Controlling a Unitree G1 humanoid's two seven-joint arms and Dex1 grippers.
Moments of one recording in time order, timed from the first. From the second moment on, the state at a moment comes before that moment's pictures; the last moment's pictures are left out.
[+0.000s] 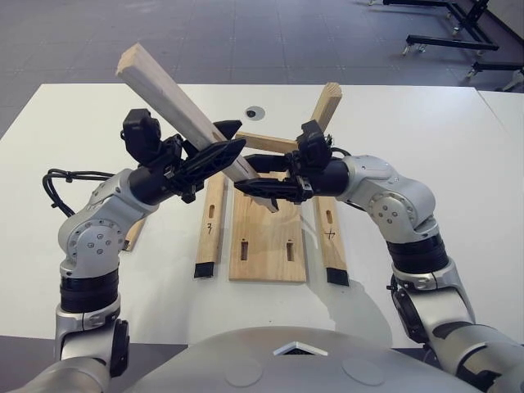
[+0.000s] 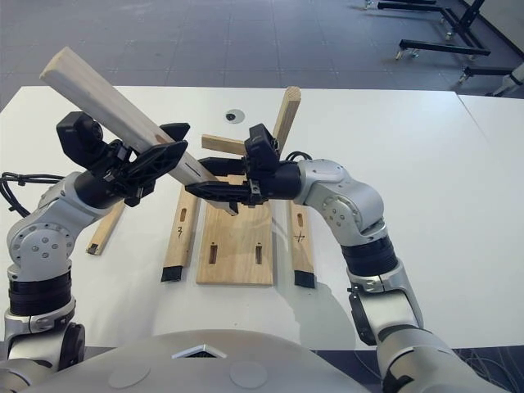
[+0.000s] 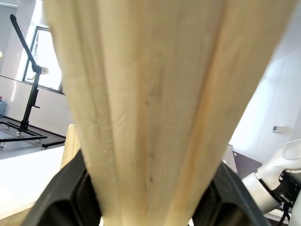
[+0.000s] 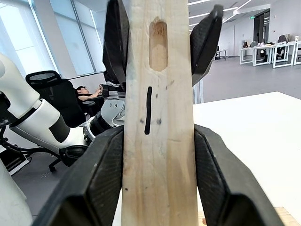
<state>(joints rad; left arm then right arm) -0.17 0.41 0.13 -0.39 -1.11 0.62 -0.86 -0.43 -0.35 0.20 -0.22 0.75 0.64 1.03</state>
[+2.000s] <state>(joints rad) -0.52 0.36 0.15 0.65 -0.53 -0.15 -1.41 -0.69 -0.55 -0.09 0.05 0.82 0.74 1.03</state>
